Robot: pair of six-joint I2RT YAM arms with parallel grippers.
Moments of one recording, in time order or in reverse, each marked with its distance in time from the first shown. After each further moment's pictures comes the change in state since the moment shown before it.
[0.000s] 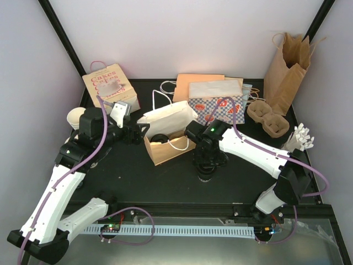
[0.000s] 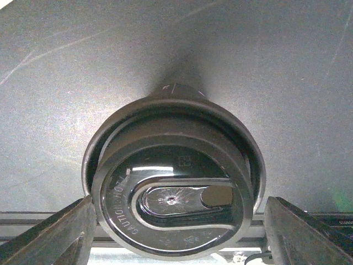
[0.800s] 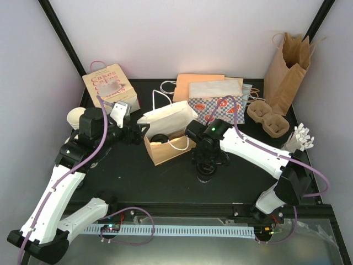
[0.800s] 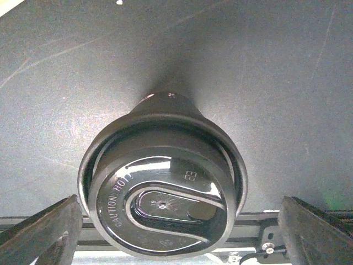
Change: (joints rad) left arm 0.002 0.000 0.000 0.000 0.000 0.007; right arm 0.000 -0.004 0.013 -0.019 0.026 0.006
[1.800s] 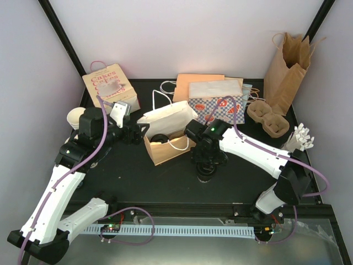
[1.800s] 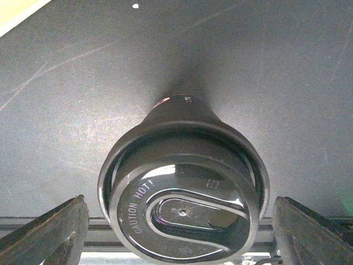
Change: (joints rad) left arm 0.005 0.000 0.000 0.000 0.001 0.002; right arm 0.000 0.000 -0.002 0.034 -0.018 0.017
